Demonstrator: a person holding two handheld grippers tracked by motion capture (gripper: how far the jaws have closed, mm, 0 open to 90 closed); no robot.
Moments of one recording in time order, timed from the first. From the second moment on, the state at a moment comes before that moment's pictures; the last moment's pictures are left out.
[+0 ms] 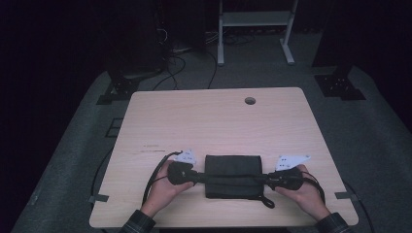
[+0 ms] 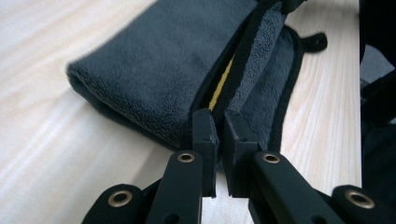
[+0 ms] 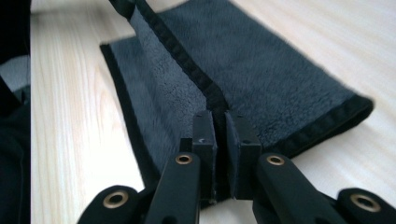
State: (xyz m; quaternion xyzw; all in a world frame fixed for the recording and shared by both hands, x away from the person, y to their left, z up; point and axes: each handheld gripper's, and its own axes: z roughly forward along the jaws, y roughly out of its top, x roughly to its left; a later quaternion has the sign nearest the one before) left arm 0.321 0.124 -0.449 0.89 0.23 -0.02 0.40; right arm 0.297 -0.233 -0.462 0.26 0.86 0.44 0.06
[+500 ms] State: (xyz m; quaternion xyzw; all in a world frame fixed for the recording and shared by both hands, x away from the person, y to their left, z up) left arm 0.323 0.128 -0.421 0.86 0.23 0.01 0.46; right arm 0.302 -0.241 -0.444 0.26 0.83 0.49 0.07
